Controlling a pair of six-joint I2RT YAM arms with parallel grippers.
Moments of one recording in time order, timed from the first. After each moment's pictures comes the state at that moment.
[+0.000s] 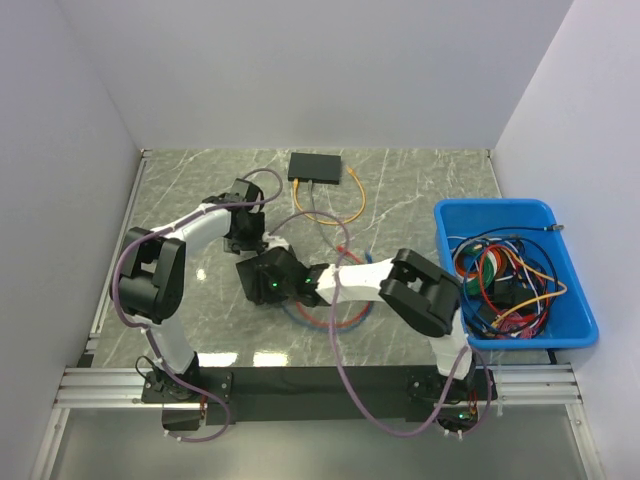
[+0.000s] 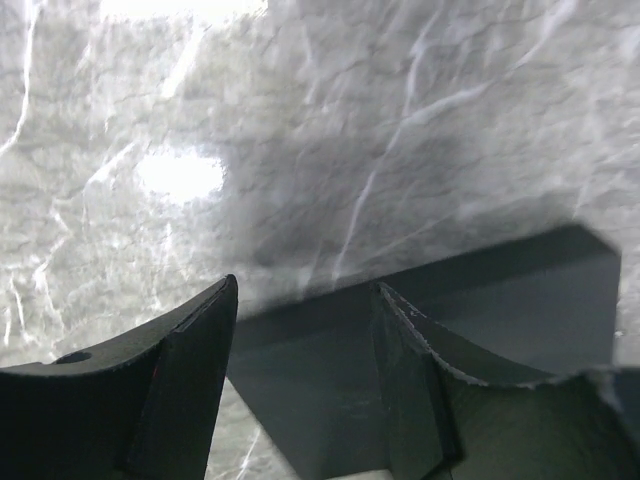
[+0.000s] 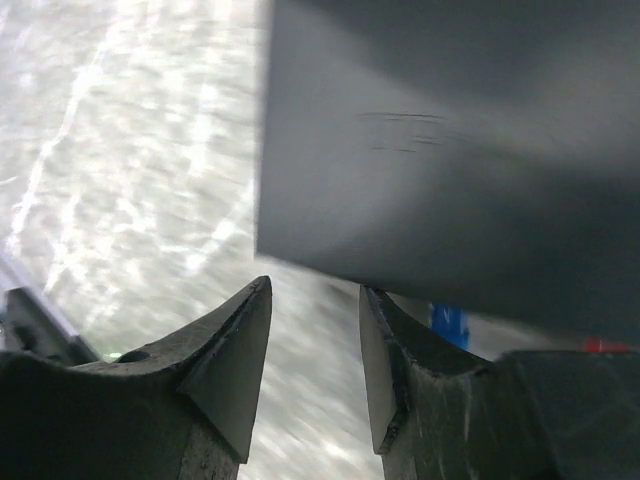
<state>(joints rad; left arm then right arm) -0.34 1.78 1.19 -0.59 -0.10 -0.35 1.08 1.99 1.19 0.09 0.06 0.78</state>
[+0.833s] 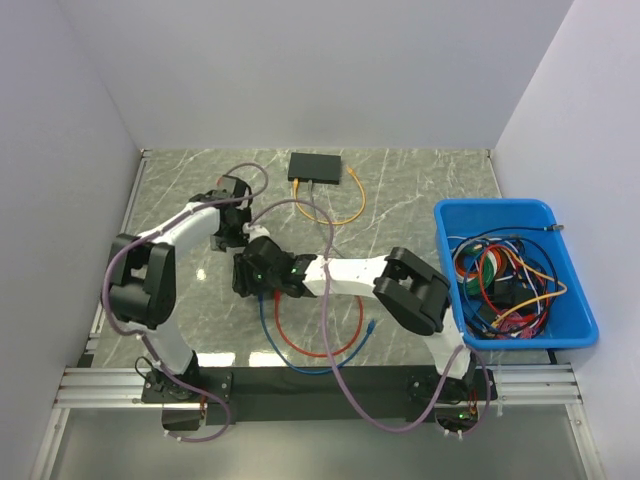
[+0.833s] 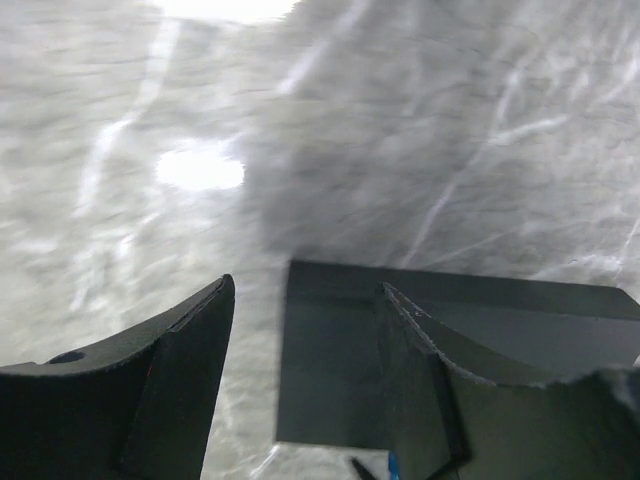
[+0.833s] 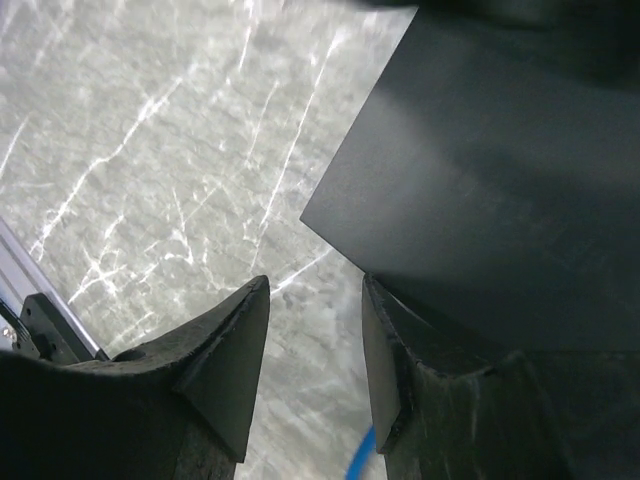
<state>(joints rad) -0.28 1.75 1.19 -0.62 -0.15 -0.37 1.10 2.09 1.42 0.00 0.03 0.68</state>
